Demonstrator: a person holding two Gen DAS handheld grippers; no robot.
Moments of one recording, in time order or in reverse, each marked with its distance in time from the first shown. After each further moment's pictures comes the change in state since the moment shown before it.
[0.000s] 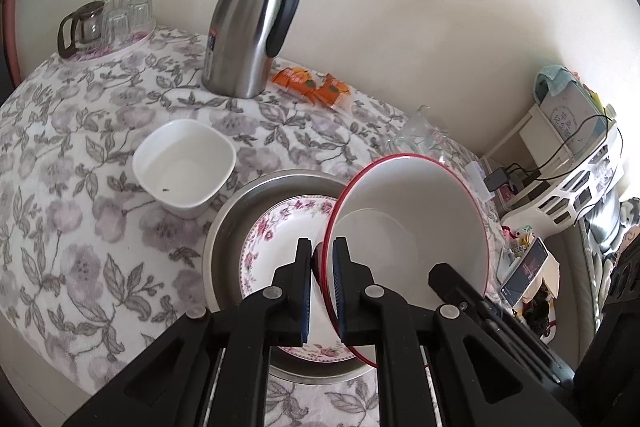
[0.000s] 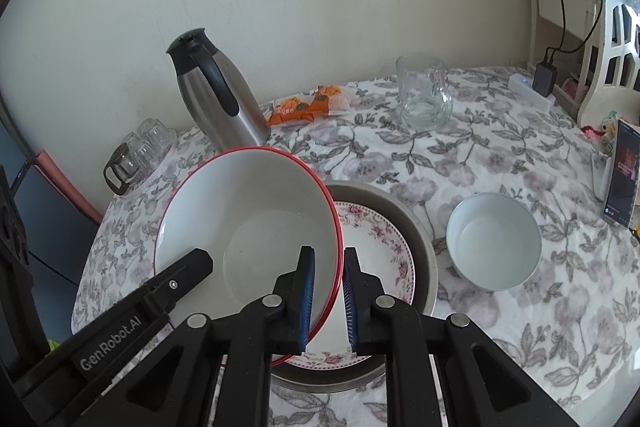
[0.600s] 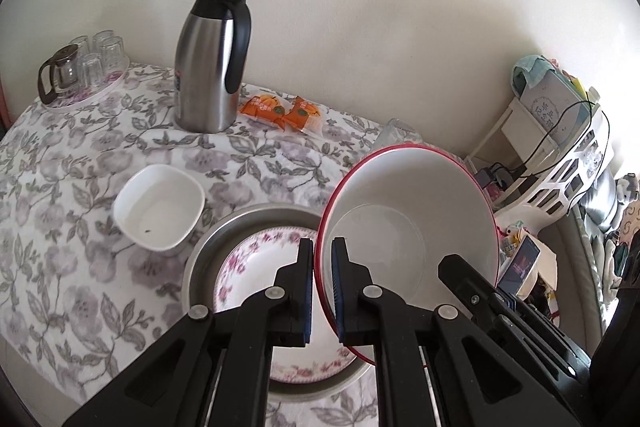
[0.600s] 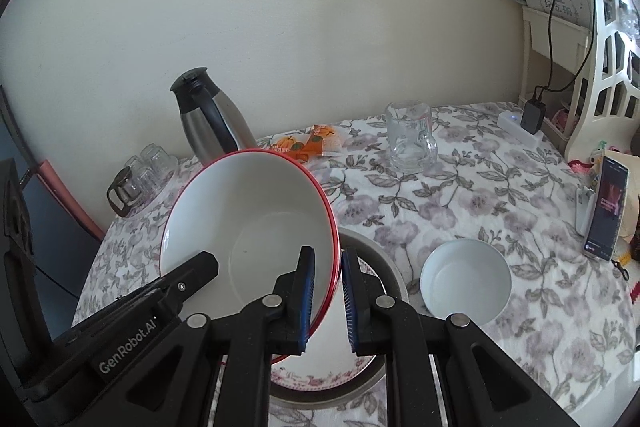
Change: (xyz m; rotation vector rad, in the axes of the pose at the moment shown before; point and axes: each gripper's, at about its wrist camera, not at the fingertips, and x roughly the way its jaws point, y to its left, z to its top) left arm -0.012 -0.041 0.019 0.104 -0.046 -0.016; right arm -0.037 -0.010 0.026 -0.027 -0.101 -0.010
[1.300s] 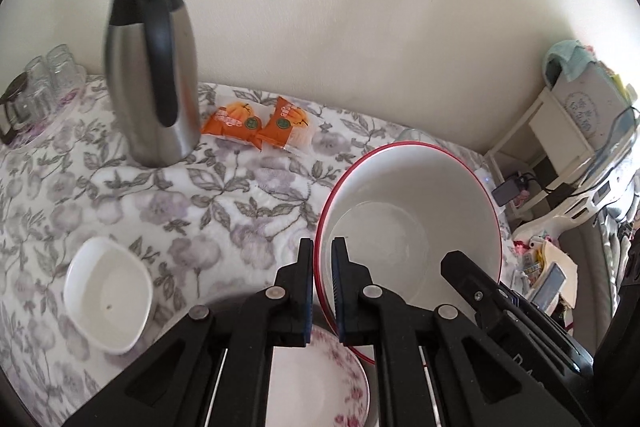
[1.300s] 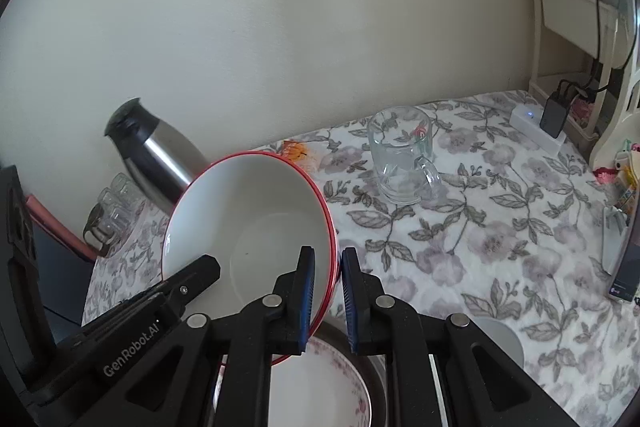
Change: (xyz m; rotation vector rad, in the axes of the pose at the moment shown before) left arm 0.103 -0.032 0.085 0.039 0.099 0.029; right arm 0.093 -0.047 0.087 0.091 0.069 0.000
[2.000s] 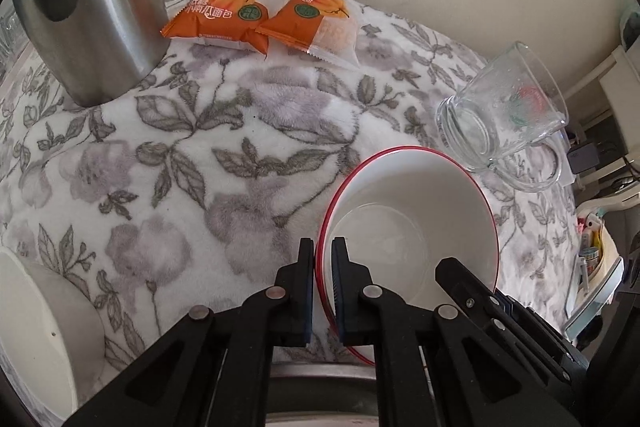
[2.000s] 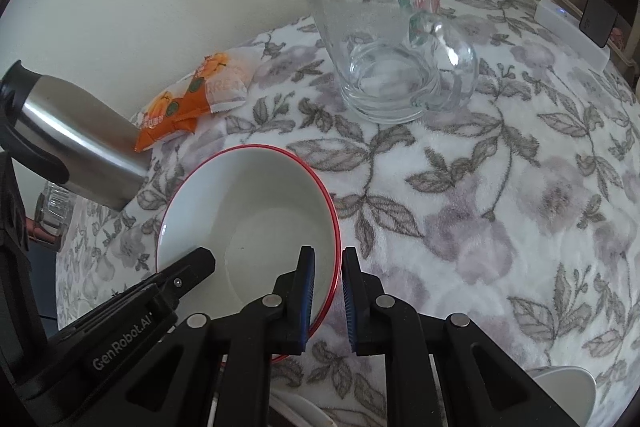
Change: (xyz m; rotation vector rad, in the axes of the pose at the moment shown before) left arm 0.165 0.026 0.003 -0.027 0.266 0.057; right arm 0.159 -0.051 -0.015 0.105 0.264 -0.052
